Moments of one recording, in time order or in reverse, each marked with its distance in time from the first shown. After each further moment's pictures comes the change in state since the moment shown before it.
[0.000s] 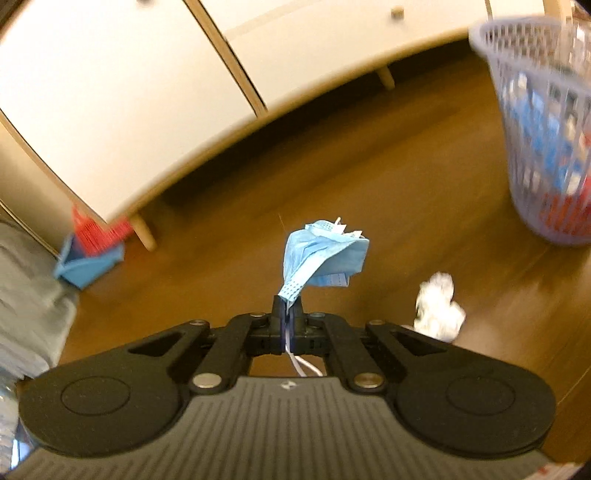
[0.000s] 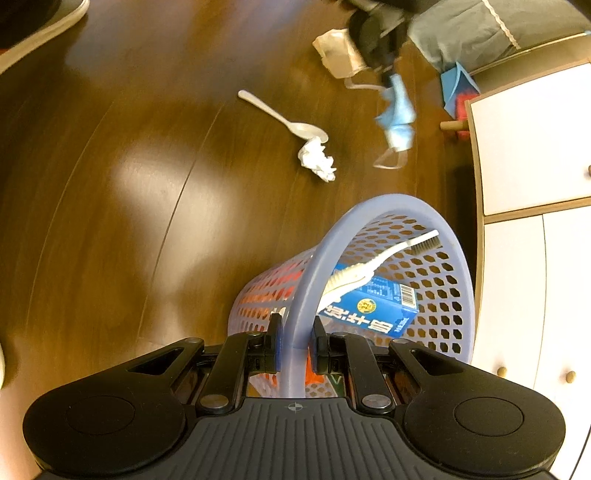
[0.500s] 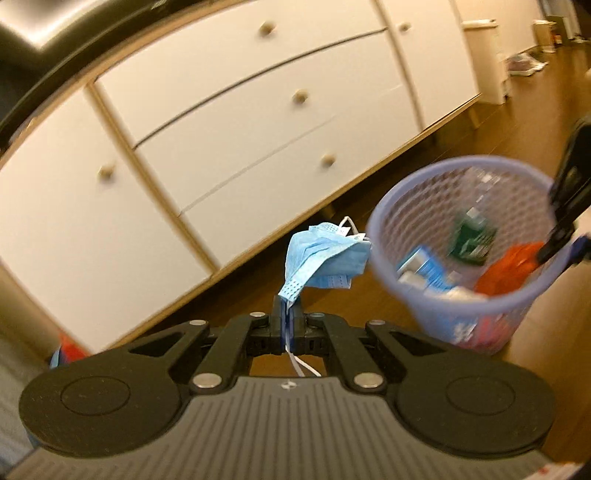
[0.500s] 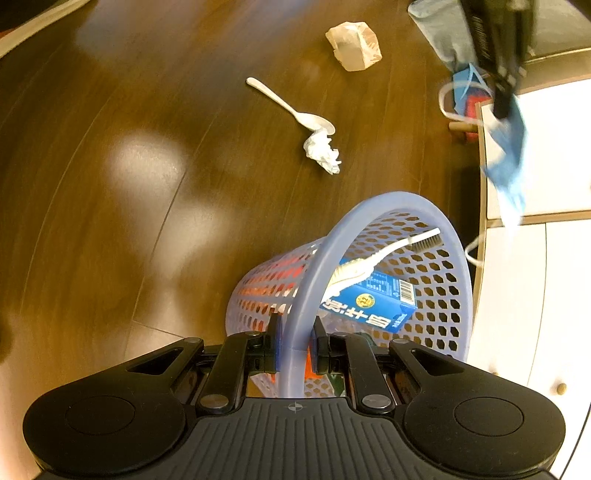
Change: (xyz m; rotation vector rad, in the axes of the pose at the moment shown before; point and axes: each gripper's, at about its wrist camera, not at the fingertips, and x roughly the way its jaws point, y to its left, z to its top) left arm -0.101 -0.049 0.101 0.103 -0.311 -0.120; right arm 0.009 -0.005 0.004 -0.060 0.036 -0.001
